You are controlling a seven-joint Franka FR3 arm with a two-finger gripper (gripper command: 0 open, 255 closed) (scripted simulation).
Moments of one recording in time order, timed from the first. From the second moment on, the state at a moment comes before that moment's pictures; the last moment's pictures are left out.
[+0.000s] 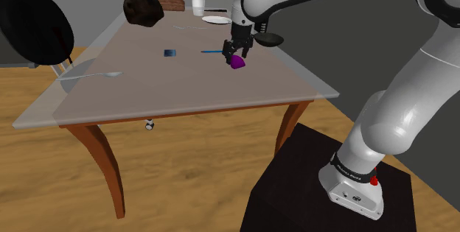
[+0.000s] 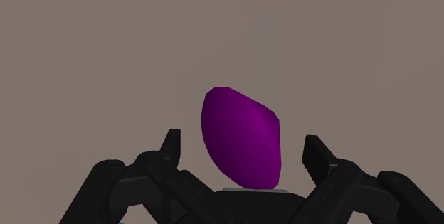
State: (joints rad) arm 0.00 -0.13 0.01 -2.09 -0.11 2.07 0.22
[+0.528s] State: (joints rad) arm 0.00 -0.13 0.02 -2.09 -0.11 2.07 0.22
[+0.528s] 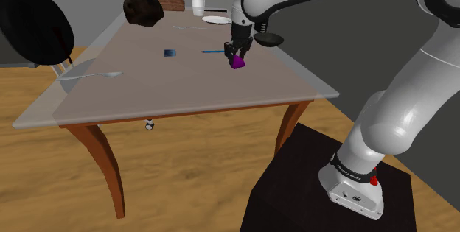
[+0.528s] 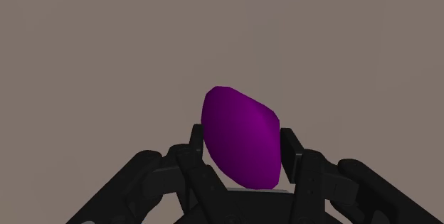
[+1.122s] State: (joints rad) arm 0.00 -0.14 0.02 -2.04 -0.11 2.02 0.22
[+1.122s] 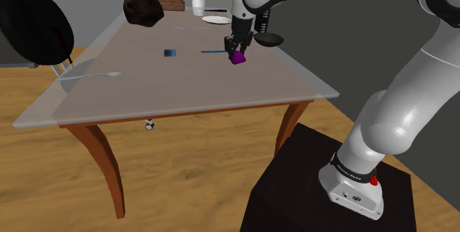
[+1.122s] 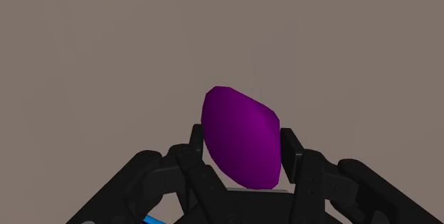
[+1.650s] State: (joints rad) arm 0.00 -0.15 0.02 -1.95 -0.11 1.91 0.21
